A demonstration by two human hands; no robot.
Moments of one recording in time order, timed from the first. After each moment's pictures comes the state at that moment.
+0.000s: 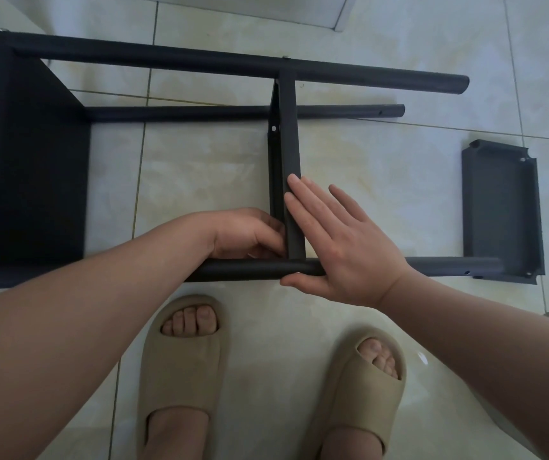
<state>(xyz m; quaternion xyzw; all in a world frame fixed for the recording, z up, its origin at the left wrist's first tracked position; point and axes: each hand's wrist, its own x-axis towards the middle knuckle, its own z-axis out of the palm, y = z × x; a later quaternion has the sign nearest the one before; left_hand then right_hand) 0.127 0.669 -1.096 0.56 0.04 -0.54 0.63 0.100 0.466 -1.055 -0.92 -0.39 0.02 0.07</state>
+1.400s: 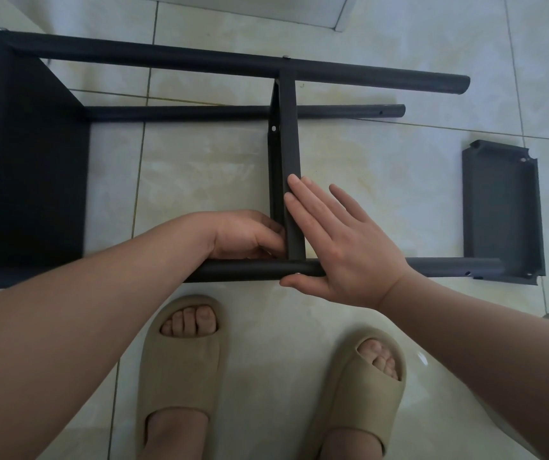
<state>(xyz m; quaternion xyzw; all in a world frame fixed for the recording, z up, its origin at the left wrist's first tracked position) 0.127 0.670 -1.098 0.58 0.05 -0.55 0.60 0.099 0.466 -1.054 -0.92 -0.39 0.02 0.07</state>
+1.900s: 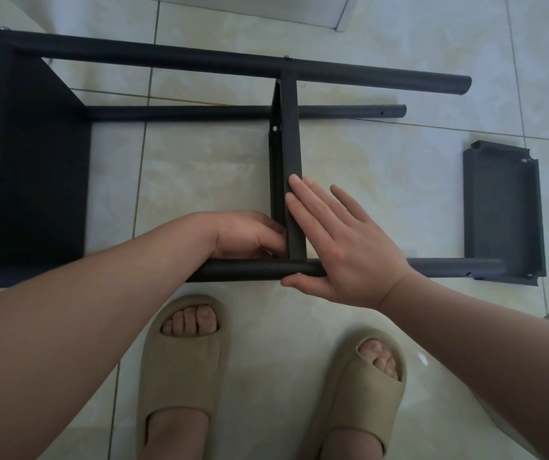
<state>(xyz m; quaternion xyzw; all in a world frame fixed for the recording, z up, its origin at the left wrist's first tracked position) 0.127 0.670 -1.099 0.58 0.04 -0.55 0.60 0.099 0.467 -1.053 -0.92 -0.39 0.02 0.07</state>
